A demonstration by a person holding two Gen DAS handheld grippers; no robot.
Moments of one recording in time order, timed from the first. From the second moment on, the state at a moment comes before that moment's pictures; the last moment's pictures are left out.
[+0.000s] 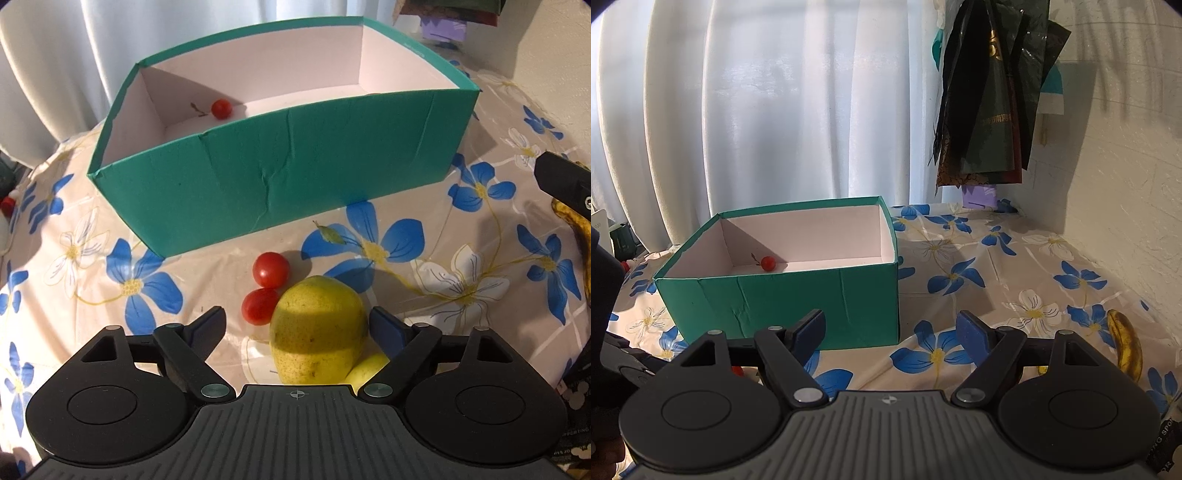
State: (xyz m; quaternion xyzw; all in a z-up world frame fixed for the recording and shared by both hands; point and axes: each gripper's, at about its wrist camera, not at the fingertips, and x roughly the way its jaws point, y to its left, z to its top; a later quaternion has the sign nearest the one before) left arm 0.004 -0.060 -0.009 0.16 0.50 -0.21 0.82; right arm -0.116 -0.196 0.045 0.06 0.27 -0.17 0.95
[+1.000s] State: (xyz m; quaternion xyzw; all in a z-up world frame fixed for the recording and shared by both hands) left arm 0.019 -0.069 -0.031 0.14 0.53 -0.19 0.81; right arm -0.120 -0.211 0.036 0.07 0.29 -0.17 0.94
